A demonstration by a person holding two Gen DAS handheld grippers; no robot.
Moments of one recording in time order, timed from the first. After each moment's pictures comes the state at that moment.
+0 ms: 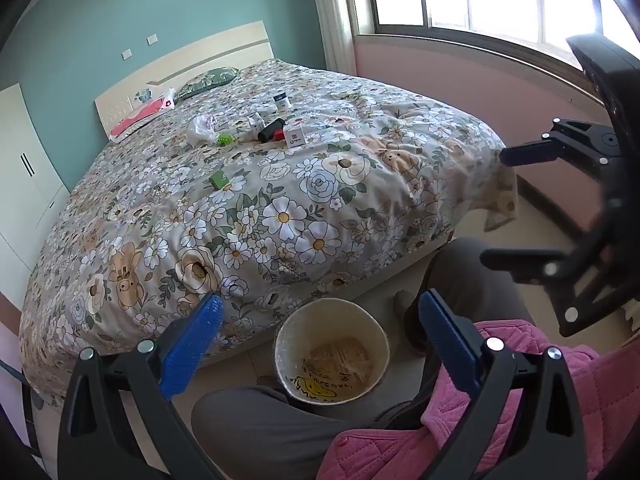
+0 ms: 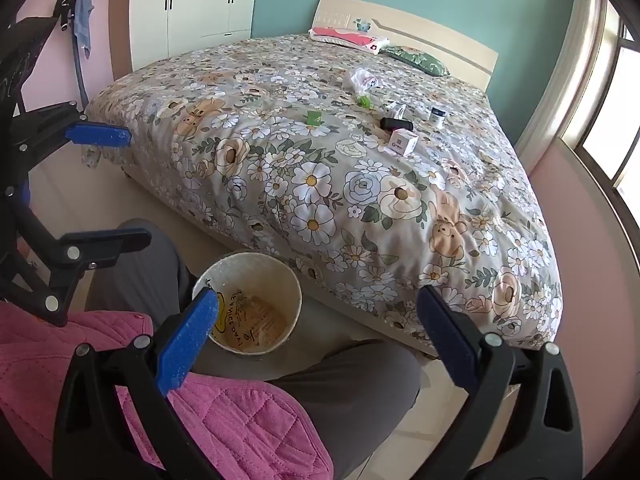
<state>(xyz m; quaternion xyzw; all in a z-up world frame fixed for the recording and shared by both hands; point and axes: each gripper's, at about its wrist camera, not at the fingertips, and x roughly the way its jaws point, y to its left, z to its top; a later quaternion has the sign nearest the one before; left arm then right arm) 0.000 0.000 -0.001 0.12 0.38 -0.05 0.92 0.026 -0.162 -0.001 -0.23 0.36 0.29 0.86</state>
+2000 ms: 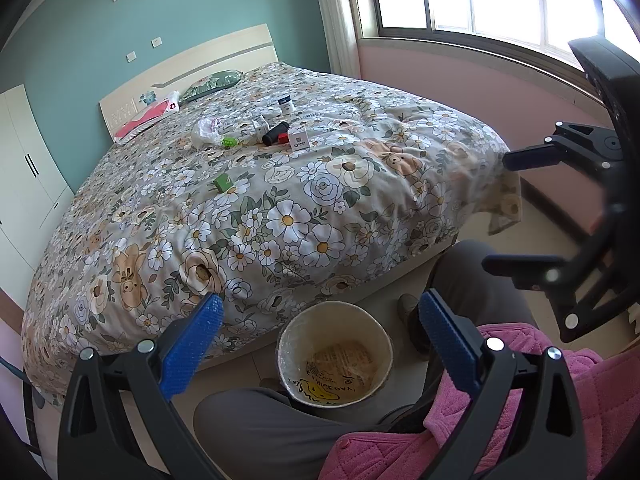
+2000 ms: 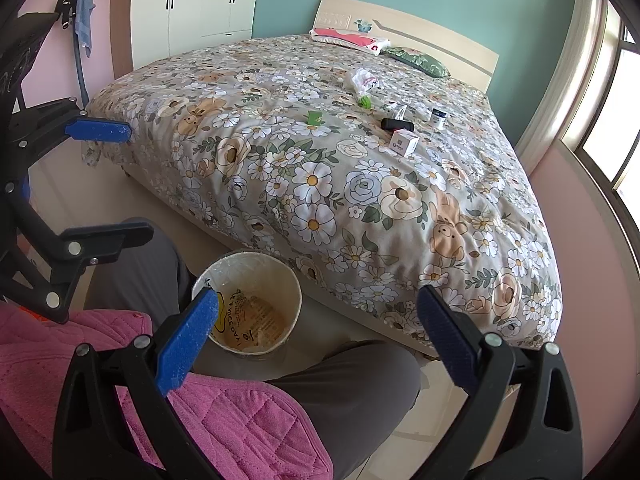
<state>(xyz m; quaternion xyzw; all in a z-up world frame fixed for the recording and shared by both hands) 0.002 -0.001 0.005 0.11 0.38 -0.05 0.92 0.024 -0.161 -0.001 -0.23 0.36 0.29 0.86</state>
